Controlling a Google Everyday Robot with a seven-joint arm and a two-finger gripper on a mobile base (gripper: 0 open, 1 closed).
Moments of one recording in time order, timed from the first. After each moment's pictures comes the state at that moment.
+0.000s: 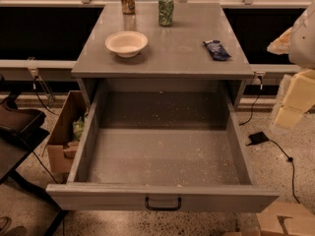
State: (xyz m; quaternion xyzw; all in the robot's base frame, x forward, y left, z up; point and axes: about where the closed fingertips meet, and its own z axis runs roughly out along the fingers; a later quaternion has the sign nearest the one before) arm 0.438 -0.217 0.976 -0.60 0.78 -0.03 0.16
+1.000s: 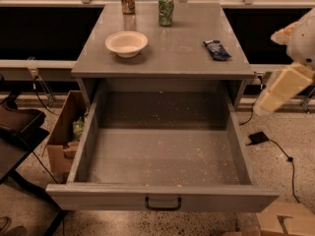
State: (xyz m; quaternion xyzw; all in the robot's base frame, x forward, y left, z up) arm 0.488 -0.228 0.971 -0.55 0.79 -0.03 0.27
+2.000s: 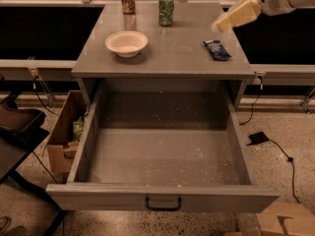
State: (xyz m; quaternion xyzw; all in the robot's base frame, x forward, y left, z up) arm 0.690 -0.204 1.039 -0.45 0.71 0.02 0.54
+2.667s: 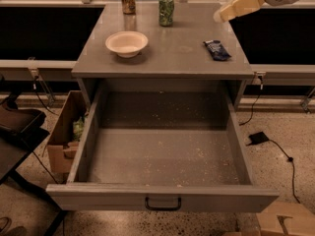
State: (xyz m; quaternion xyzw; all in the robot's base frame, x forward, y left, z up) arm 0.704 -0.205 1.064 -0.44 0.70 0.02 0.57
